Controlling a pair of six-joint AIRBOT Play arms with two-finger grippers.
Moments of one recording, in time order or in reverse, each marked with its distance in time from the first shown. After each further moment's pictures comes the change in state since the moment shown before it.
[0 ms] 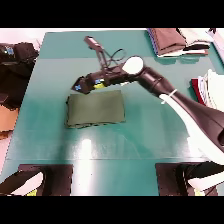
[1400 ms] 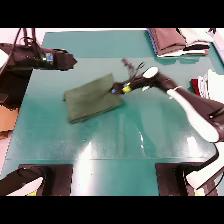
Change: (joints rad) left arm -0.344 -0.037 -0.004 -0.036 0.072 0.026; right arm -0.313 -0.118 -0.168 -0.016 0.048 0.037
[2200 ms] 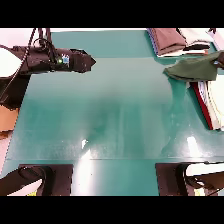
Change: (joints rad) left arm -0.128 0.000 0.000 -0.058 0.085 -0.062; right arm -0.929 0.147 0.205 -0.262 0.142 -0.005
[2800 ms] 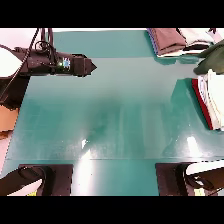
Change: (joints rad) left arm 0.000 0.000 0.000 -0.010 -0.066 -0.032; right arm -0.097 -0.069 0.351 0.156 -0.148 -0.031
